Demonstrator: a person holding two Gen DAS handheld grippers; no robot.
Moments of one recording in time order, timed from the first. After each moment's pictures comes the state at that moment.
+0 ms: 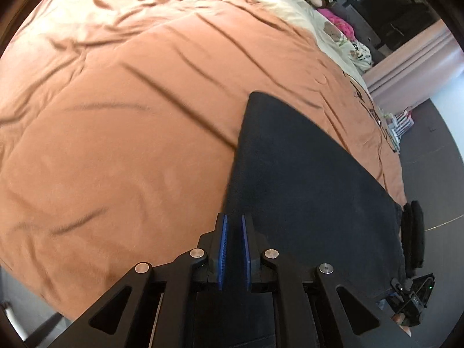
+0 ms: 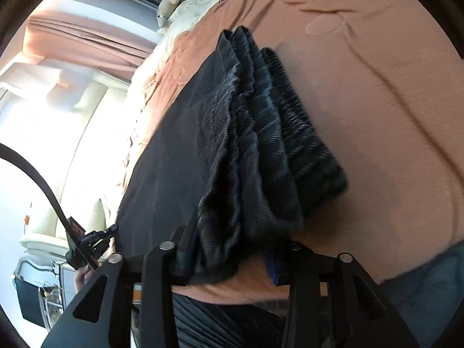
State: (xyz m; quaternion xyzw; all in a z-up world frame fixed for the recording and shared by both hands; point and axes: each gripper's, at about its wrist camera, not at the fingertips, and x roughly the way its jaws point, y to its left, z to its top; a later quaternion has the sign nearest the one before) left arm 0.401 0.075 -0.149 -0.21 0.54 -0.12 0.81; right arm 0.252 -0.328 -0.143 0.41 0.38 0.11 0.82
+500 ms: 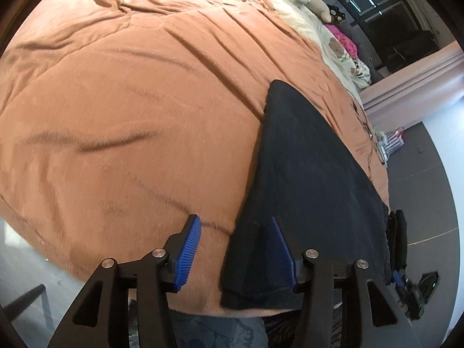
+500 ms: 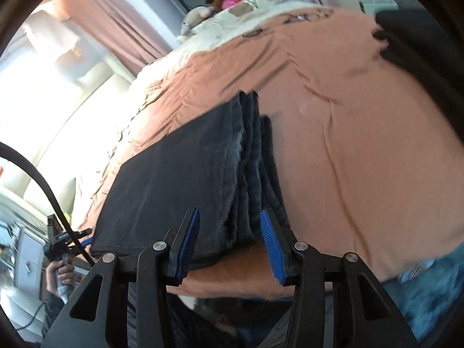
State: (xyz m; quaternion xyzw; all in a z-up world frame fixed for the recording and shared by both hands) left arm 0.346 0.111 -0.169 -0.27 0.52 -0.12 0.80; right arm 0.252 -0.413 -0.077 0.26 0.34 0.08 0.90
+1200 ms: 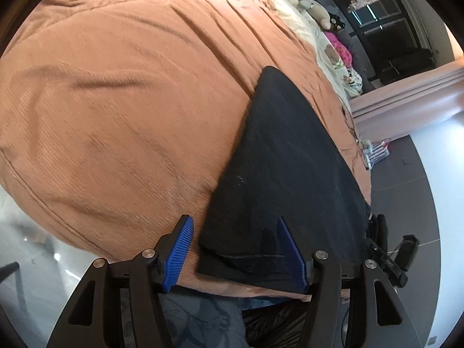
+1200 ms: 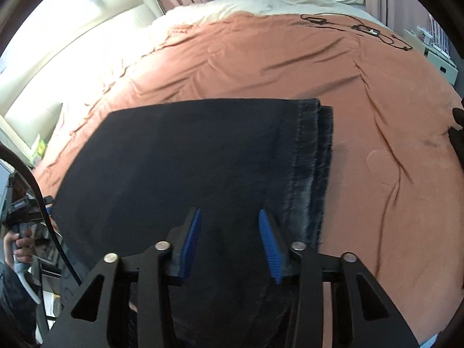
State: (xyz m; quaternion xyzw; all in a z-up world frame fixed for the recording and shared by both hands) left arm 0.318 0.103 -0.182 -0.33 0.51 -0.14 0.78; right arm 0.436 -0.328 -0.061 0.09 0.43 0.12 0.89
